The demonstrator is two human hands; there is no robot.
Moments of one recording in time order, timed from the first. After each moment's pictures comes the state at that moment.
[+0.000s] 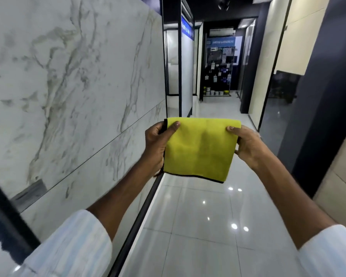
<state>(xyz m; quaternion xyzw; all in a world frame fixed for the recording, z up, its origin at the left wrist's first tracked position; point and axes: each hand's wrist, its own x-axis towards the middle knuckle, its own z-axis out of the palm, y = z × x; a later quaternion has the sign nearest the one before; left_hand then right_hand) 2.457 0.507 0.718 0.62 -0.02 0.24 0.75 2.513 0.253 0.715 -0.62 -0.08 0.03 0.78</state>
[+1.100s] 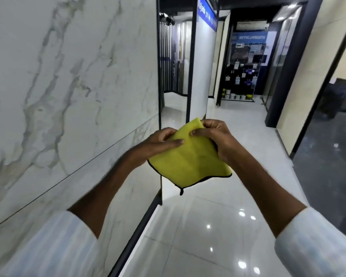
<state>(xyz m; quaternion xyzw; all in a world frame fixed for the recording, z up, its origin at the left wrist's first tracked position) 3.198 0.593 0.700 0.85 -0.03 0.06 0.52 3.260 0.379 0.725 -0.69 -0.24 0.07 0.68</state>
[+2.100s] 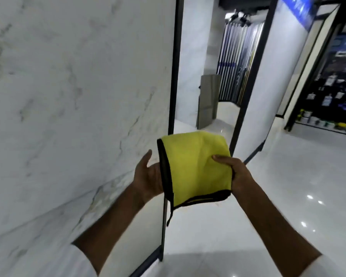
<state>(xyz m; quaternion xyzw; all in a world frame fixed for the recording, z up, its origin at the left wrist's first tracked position) 3.672 0.699 0.640 0.37 0.20 0.13 0.90 3.838 0.513 0.683 -0.55 -0.11 0.35 0.75</state>
